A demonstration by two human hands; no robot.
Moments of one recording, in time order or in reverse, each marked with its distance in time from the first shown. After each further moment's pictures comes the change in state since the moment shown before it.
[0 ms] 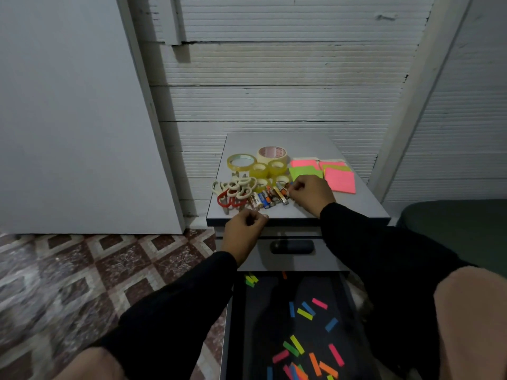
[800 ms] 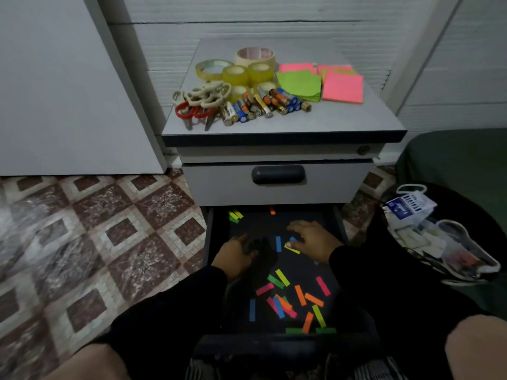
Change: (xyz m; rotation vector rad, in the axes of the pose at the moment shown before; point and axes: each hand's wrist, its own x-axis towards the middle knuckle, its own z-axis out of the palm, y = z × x) left_hand -0.046 -0.184 0.067 0.625 -0.408 -0.189; right_hand -0.122 0.186 0.107 -0.376 -0.664 0.008
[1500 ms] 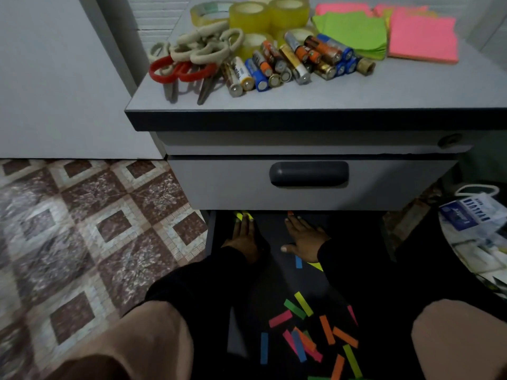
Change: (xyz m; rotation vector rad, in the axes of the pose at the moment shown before) left_hand 0.132 -0.047 0.026 0.393 -0.243 -0.151; right_hand 0.126 0.008 0.052 -0.239 -0.306 0.033
